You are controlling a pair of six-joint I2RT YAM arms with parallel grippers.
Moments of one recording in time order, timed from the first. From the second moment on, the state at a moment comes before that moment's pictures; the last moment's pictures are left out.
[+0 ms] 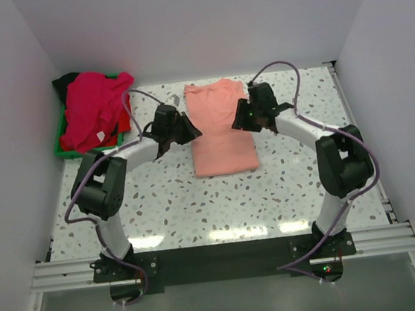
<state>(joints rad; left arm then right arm) -0.43 1.86 1.13 0.12 0.18 -0.70 0.35 1.78 1.26 -0.27 -0.07 0.55</state>
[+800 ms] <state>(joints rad) -0.41 2.10 1.28 0.14 0.12 -0.77 0.31 2.16 1.58 -0.35 -0.01 0.50</state>
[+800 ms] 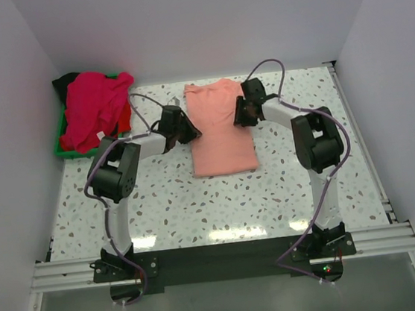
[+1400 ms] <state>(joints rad) -0.48 1.79 0.82 0.25 0.04 -0.85 0.45 1.91 1.18 -0.19 0.05 0.51</state>
